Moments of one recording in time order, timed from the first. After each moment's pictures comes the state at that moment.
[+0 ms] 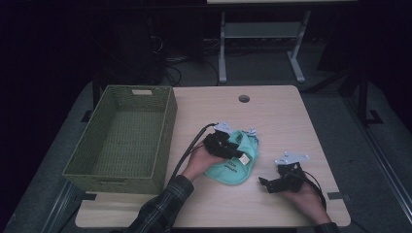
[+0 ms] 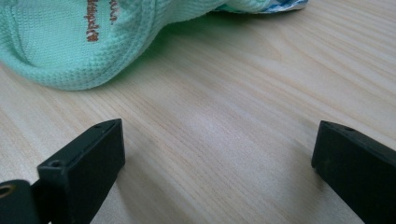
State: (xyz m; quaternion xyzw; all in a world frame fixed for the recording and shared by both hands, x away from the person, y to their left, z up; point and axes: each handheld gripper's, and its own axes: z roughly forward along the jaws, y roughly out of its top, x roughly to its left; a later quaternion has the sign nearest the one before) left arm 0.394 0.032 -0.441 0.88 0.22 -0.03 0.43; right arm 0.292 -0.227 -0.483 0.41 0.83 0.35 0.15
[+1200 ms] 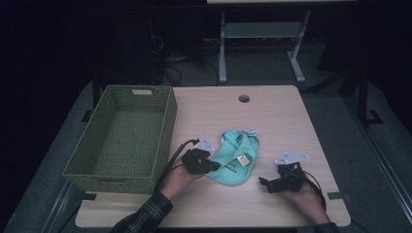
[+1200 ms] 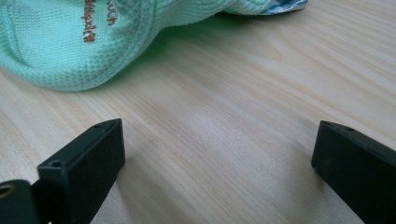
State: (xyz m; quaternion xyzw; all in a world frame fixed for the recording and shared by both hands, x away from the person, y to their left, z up) left arm 0.333 0.089 -0.440 0.90 0.23 0.01 0.36; right arm 0.292 -0.227 -0.483 0.41 0.83 0.35 0.15
